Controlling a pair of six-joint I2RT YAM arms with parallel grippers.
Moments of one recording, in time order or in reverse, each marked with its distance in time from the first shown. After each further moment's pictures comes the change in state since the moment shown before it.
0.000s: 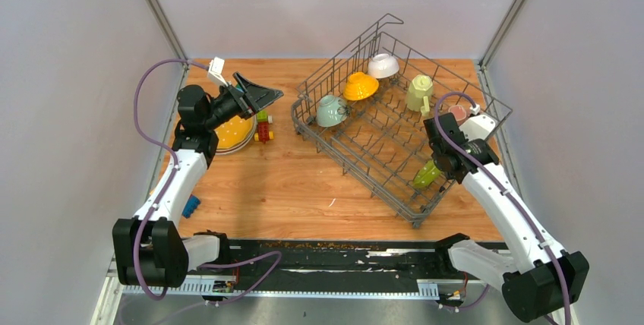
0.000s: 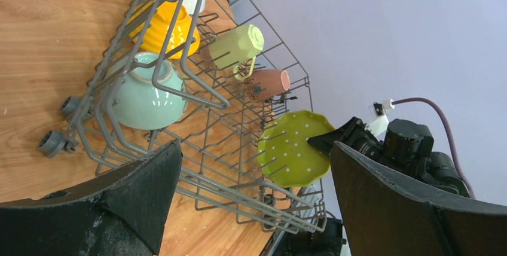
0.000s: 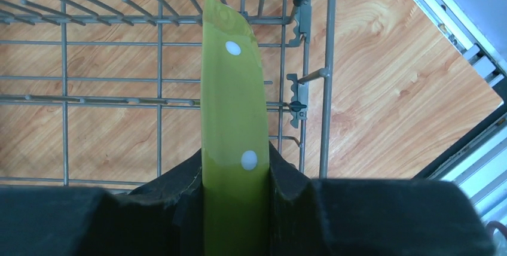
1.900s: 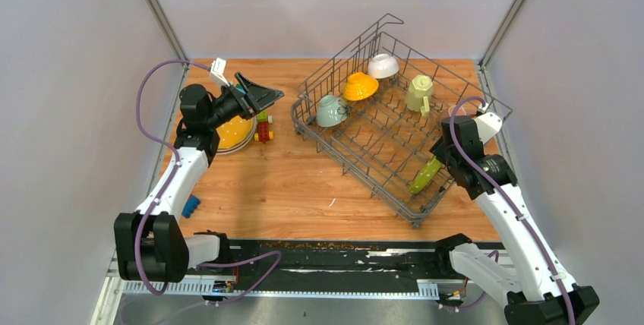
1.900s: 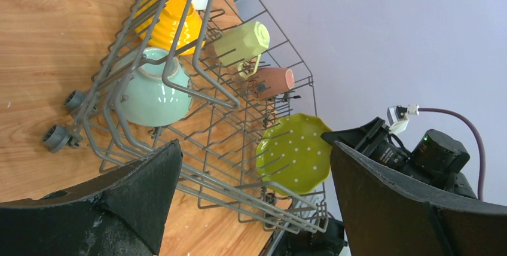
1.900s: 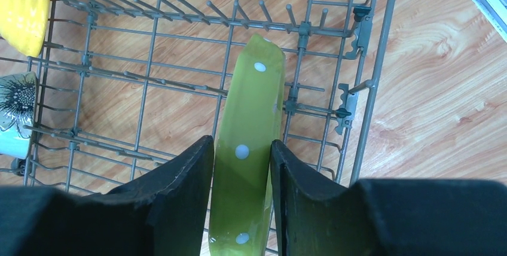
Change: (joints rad) left arm 0.000 0.029 0.000 -0.001 0.000 0.001; right arm -0.037 -0.152 -0.031 0.157 -0.183 -0.141
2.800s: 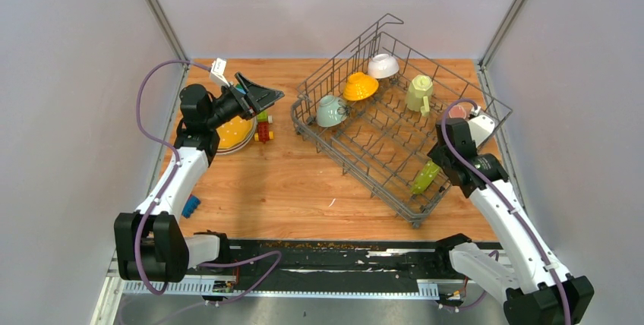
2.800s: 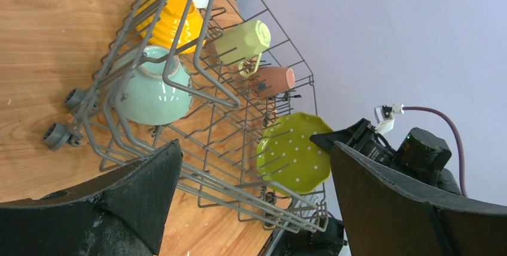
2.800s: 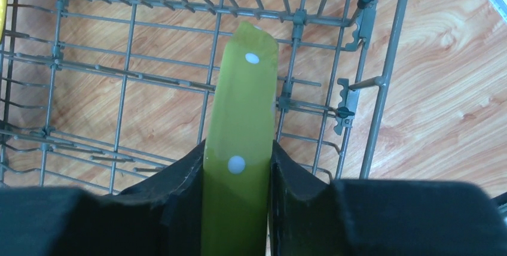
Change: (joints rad) left arm 0.000 0.001 0.000 -0.008 0.000 0.001; right arm 0.000 0.026 -0.068 0.048 -0.025 -0.003
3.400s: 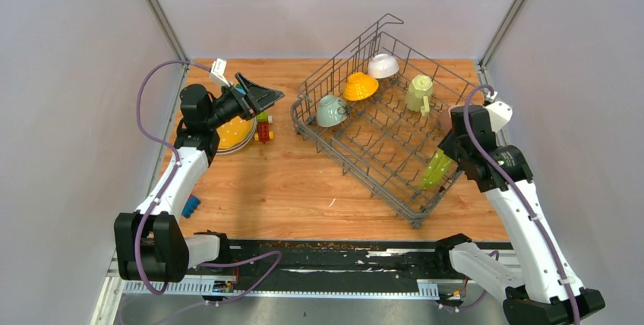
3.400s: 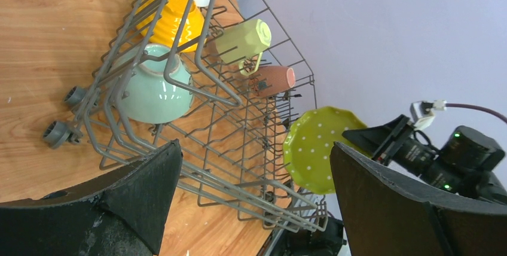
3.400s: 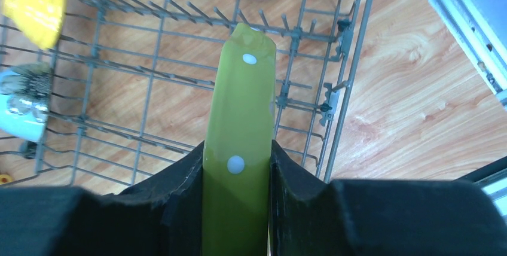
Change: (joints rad) left arm 0.000 0.000 0.000 -0.006 0.000 0.000; right arm -0.006 0.009 0.228 -0.194 0.008 -0.043
